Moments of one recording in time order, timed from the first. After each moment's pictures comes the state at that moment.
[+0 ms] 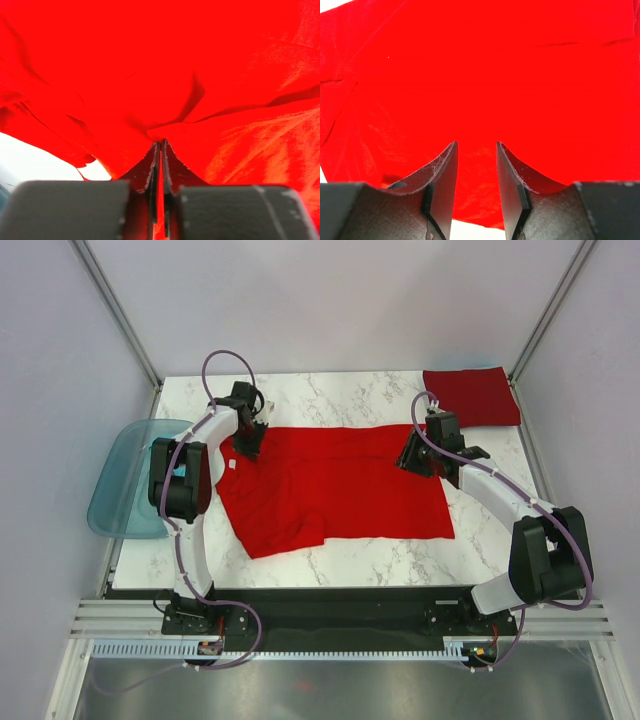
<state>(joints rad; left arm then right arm) -0.17 2.10 1.63 -0.75 0.04 0.14 0.26 1.47 0.98 -0.31 -0.08 0.57</state>
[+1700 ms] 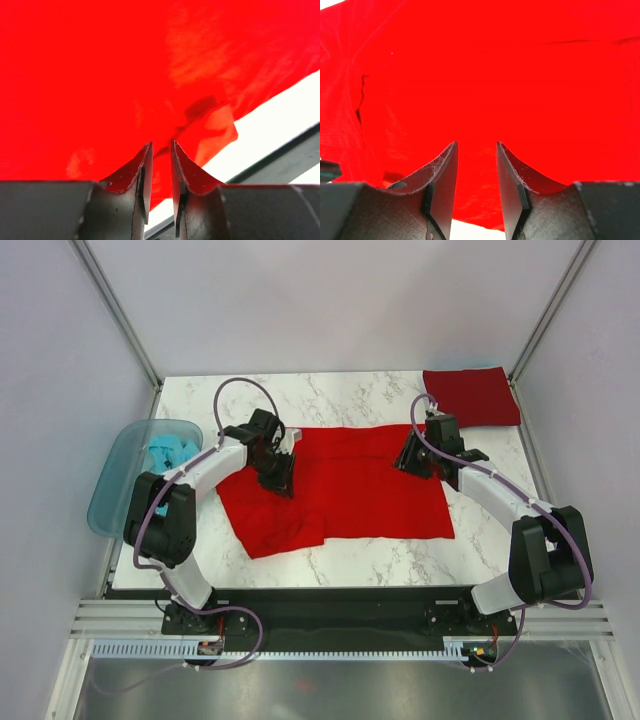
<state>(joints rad) -0.39 1.73 1.24 -0.75 0.33 -0.09 0.26 1.47 0.96 -0.27 -0.11 0.57</state>
